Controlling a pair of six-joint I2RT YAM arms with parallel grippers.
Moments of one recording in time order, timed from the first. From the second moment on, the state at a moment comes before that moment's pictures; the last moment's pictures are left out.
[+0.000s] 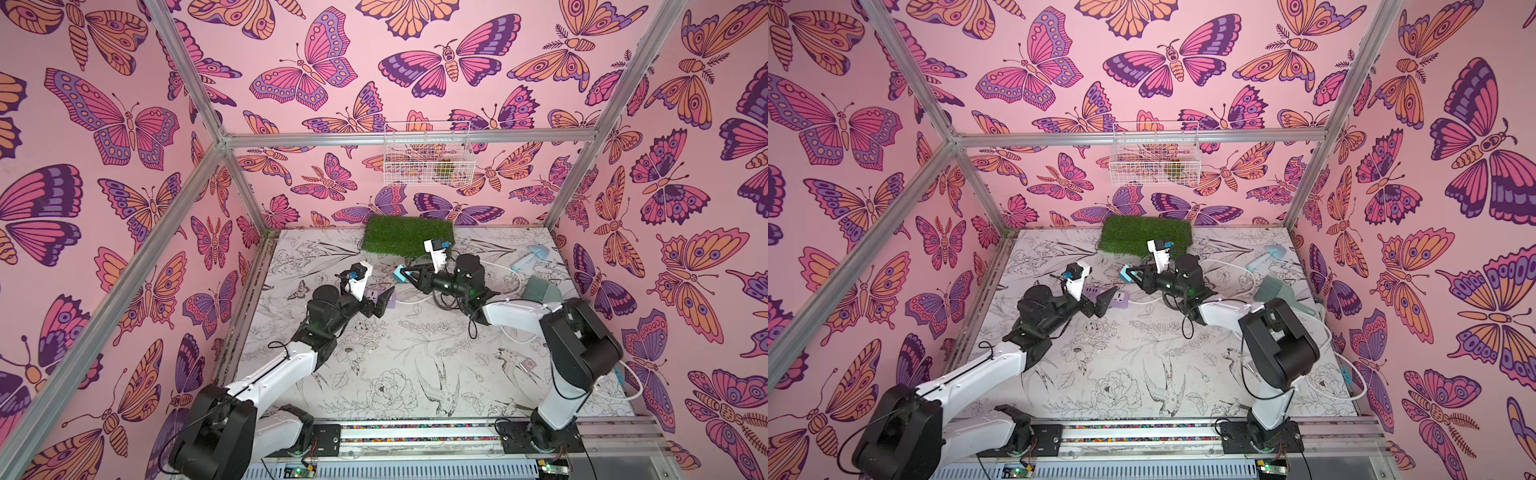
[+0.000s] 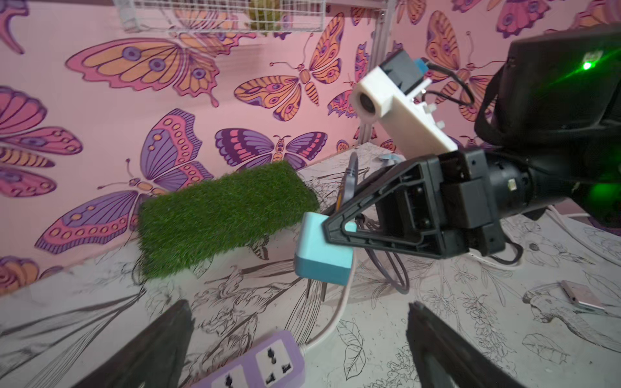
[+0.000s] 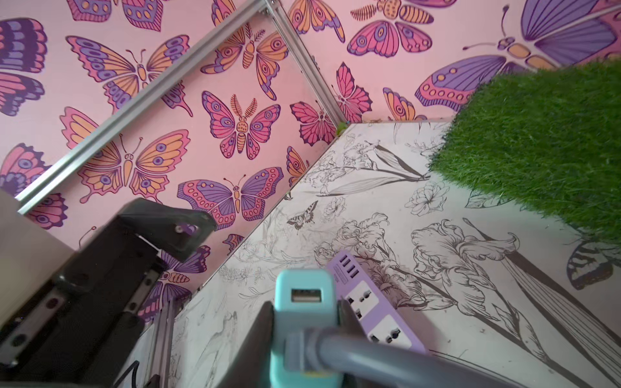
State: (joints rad) left arm -0.41 1.16 0.56 0.46 0.25 0.02; right arm 0.54 1.81 0.99 0.68 -0.58 0.52
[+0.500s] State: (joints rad) left arm -0.06 1.15 0.75 -0.15 0.18 -0.30; right arm 0.56 1.98 1.19 0.43 -0.77 0.00
